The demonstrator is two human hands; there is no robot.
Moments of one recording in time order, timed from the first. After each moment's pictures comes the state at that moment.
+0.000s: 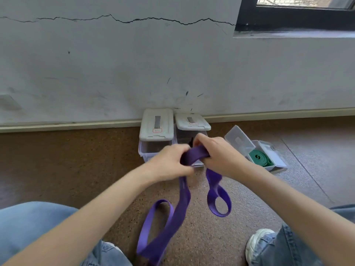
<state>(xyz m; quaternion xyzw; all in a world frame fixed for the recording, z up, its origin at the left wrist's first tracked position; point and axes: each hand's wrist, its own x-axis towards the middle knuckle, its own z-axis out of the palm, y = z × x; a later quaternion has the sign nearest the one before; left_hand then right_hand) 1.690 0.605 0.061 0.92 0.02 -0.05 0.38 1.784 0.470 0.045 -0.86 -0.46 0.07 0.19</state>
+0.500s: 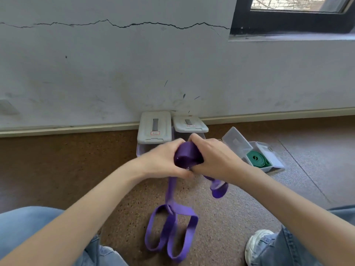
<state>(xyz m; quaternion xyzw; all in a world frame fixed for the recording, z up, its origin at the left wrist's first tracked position) 1.690 0.620 0.062 0.90 0.02 -0.09 0.43 1.775 0.468 0.053 -0.85 -0.50 0.01 0.18</state>
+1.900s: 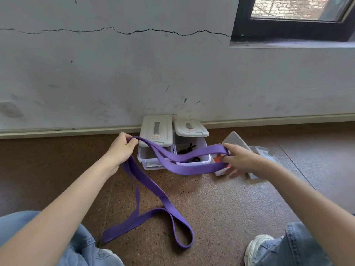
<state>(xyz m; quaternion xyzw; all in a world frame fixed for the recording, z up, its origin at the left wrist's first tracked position) 1.696 0.709 0.017 0.82 0.34 0.16 0.42 1.814 0.428 0.050 -0.89 -0.26 0.27 0.24</state>
